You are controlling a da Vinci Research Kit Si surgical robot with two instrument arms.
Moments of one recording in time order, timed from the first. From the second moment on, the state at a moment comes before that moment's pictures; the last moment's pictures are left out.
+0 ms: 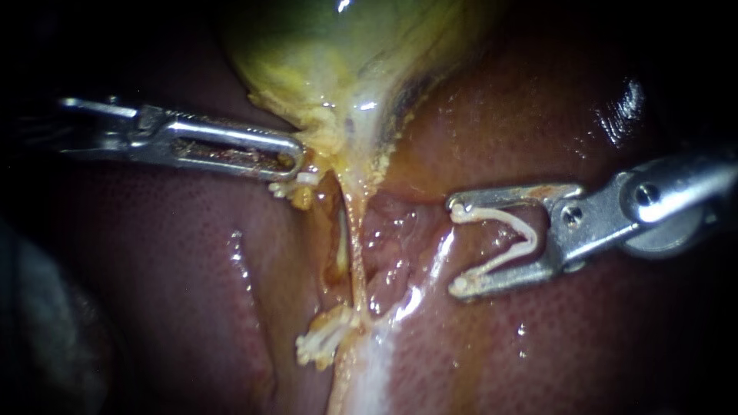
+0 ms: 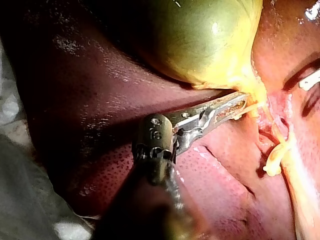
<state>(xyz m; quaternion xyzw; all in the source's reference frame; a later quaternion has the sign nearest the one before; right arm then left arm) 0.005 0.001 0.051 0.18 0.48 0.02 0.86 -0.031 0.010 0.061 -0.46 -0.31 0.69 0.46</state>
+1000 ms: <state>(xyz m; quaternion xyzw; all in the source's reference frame) 0.013 0.001 0.054 0.25 0.48 0.11 0.83 -0.027 0.012 0.054 -0.46 -0.31 0.68 0.48</state>
